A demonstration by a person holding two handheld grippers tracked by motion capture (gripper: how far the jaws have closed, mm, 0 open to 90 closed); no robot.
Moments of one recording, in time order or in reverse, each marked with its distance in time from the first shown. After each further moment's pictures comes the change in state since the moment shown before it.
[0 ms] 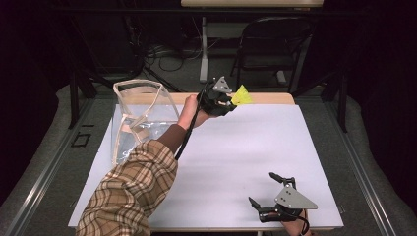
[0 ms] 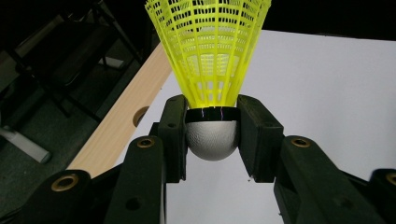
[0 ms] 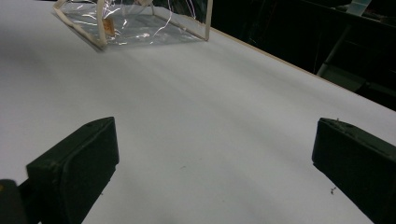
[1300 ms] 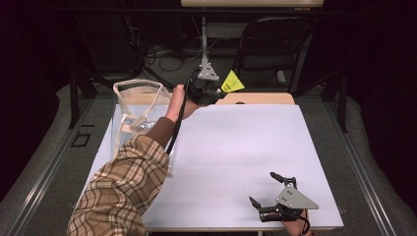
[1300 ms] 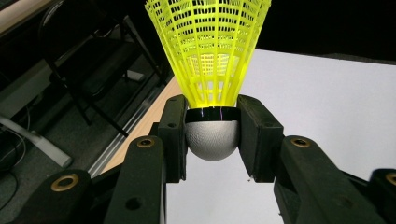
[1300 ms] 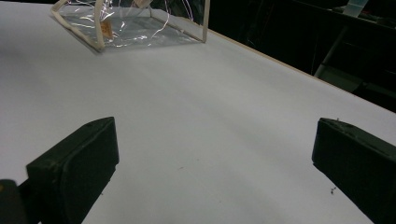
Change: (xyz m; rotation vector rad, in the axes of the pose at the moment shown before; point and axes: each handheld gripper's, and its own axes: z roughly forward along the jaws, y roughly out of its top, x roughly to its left) left arm 0.023 0.003 -0.041 -0.068 0.064 -0.025; right arm -0.001 0.000 -0.001 -0.005 -0.007 0.008
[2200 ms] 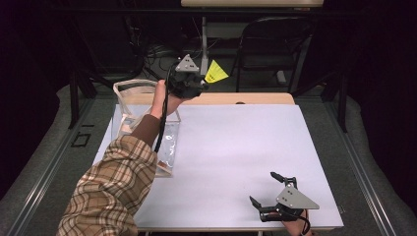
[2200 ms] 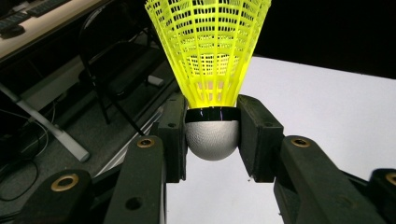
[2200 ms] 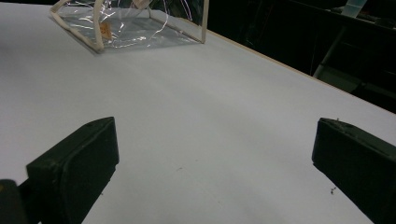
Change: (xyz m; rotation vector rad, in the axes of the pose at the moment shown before) left arm 0.025 -0.013 -0.038 -0.056 0.075 -0.063; right arm -0.001 0.001 -0.001 0.001 -0.003 0.001
